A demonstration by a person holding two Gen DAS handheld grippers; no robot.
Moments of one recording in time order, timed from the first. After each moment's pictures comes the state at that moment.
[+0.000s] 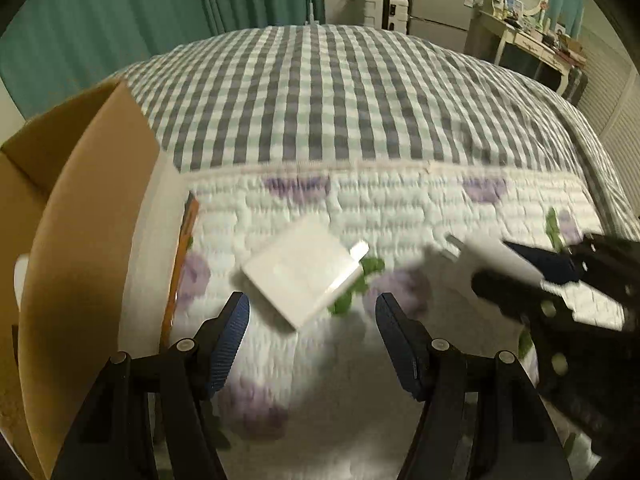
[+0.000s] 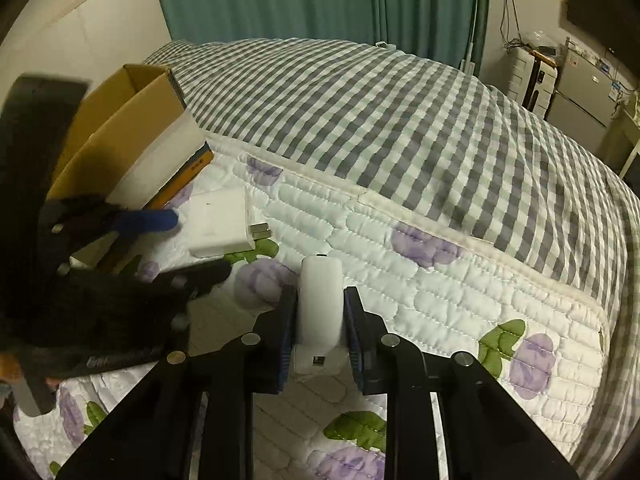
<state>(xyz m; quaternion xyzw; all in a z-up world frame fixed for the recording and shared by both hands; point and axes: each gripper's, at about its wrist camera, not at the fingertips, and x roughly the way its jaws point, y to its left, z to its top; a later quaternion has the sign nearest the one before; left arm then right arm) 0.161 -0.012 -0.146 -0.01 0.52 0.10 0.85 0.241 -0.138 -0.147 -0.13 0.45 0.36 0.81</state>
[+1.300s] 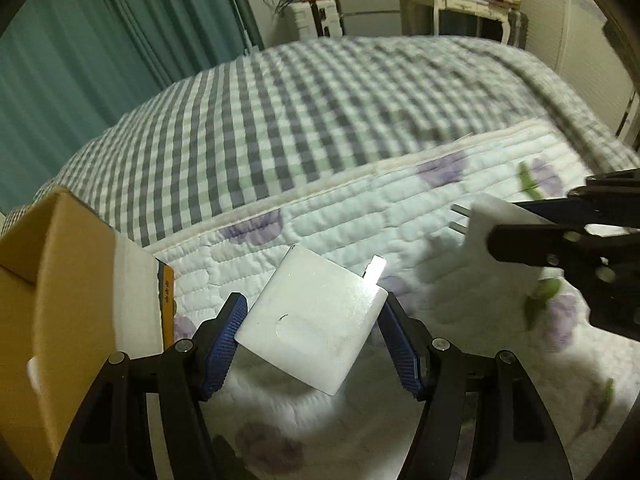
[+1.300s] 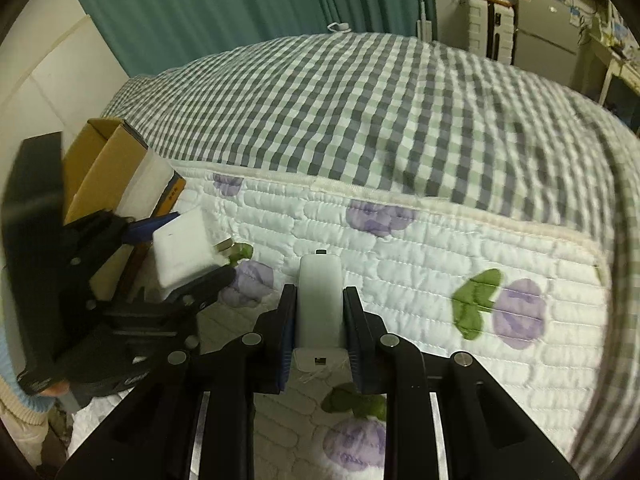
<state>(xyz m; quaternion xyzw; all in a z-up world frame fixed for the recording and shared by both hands) 0.160 -0.038 -0.138 0.10 0.49 0.02 0.86 0.258 -0.169 -0.136 -0.04 0.50 0.30 0.81</state>
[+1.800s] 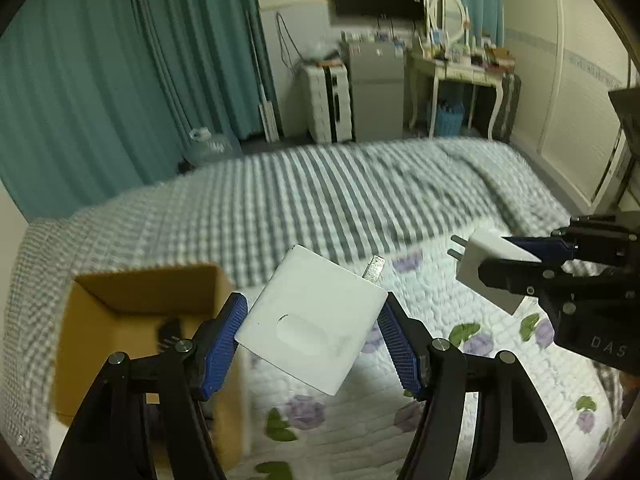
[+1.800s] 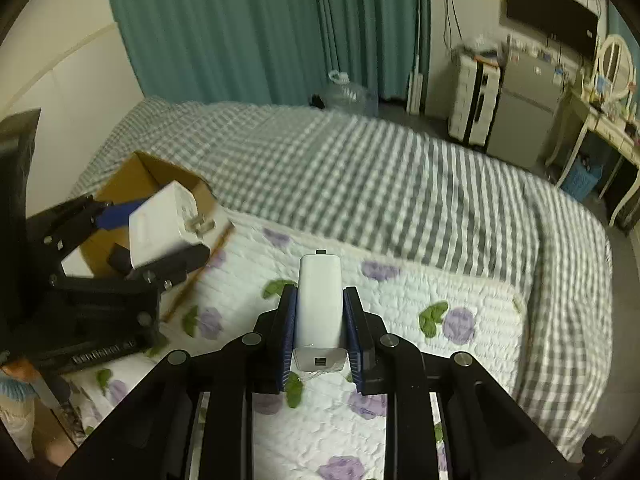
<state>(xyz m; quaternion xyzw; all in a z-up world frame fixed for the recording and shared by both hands) 0.106 -0.007 0.005 0.06 0.40 0.01 0.91 0.190 -0.160 -0.012 -0.08 0.43 0.28 0.86</state>
